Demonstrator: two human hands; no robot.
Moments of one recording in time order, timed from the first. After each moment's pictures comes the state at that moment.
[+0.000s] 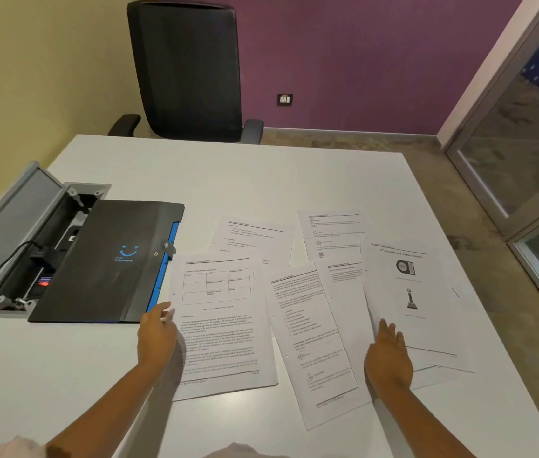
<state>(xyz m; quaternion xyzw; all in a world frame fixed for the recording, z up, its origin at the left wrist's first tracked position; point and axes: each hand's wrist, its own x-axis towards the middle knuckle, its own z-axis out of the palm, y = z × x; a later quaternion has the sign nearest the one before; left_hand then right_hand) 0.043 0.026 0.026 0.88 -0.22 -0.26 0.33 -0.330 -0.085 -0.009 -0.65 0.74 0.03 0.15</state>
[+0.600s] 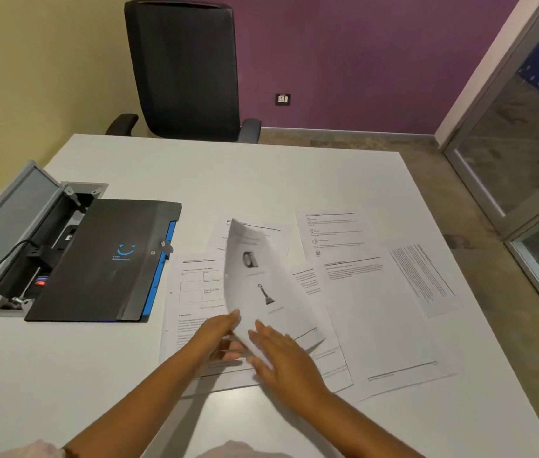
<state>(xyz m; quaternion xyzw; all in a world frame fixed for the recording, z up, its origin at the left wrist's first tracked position) -0.031 0.002 0.058 0.67 -0.14 -0.62 0.37 -0.205 -0.013 0.059 -0.85 0.39 -0.02 0.35</state>
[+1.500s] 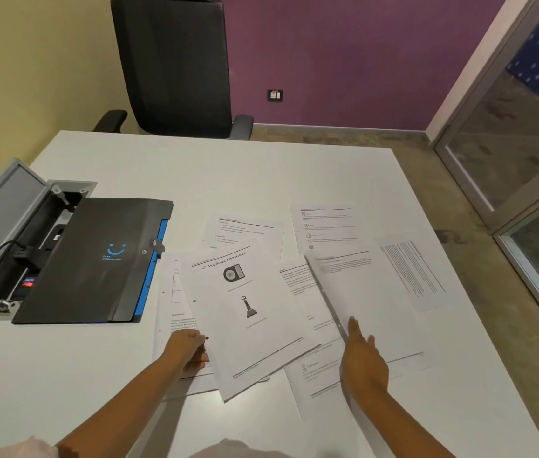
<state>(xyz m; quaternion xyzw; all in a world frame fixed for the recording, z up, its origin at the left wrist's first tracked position) -0.004 0.019 0.027 0.78 -0.08 -0.52 0.33 -0.303 -0.053 0.011 -0.65 0.72 0.06 0.22</state>
